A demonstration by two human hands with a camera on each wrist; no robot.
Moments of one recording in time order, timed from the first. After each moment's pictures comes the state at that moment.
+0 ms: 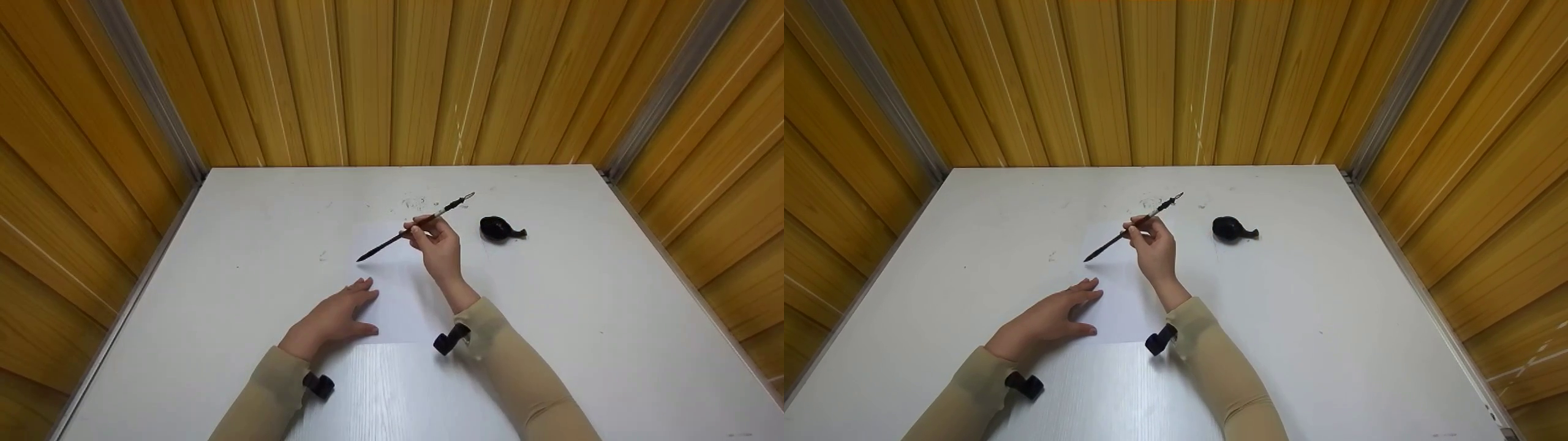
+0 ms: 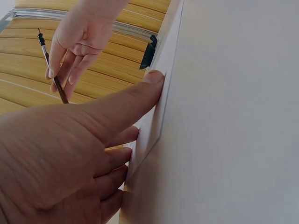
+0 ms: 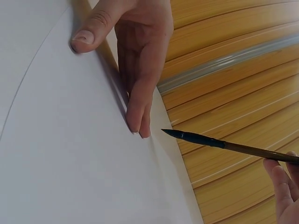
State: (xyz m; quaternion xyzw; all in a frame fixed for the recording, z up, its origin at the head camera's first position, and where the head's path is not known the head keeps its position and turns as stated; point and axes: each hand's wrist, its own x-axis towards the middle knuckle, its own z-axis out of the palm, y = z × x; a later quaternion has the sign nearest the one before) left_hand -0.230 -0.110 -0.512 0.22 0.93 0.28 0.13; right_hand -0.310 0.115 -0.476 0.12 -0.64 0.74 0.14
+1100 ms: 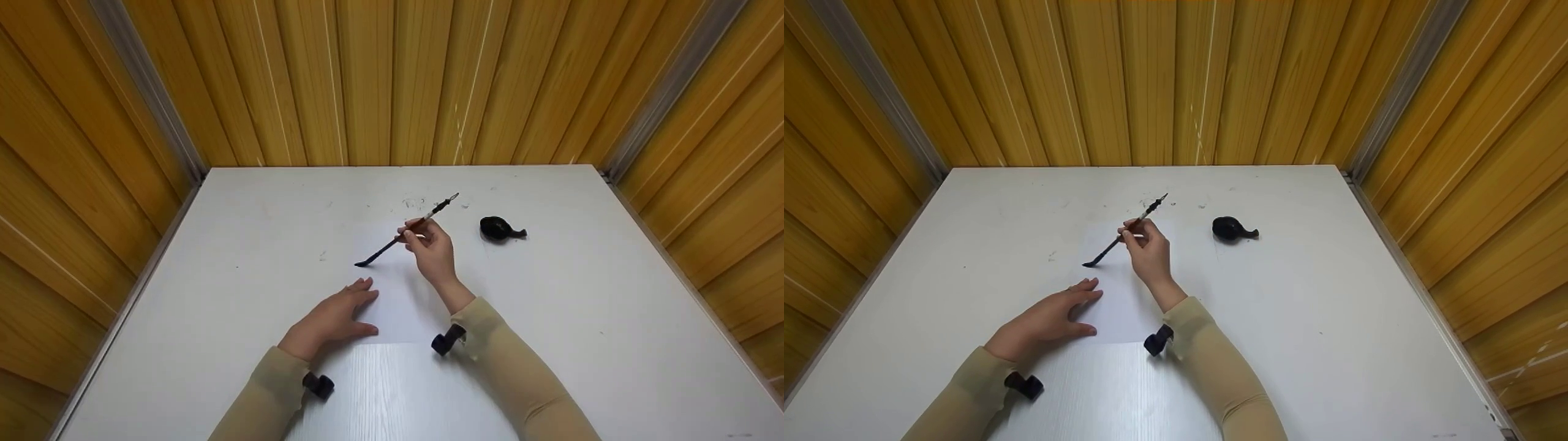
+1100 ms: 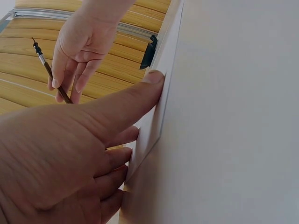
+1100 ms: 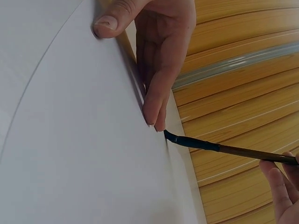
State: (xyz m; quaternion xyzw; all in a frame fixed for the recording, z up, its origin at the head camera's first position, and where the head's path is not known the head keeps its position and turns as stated) left_hand -0.233 -0.108 -0.512 0.22 0.93 0.27 0.13; right_hand -0.311 0.109 -0.481 0.13 -0.70 0.69 0.13
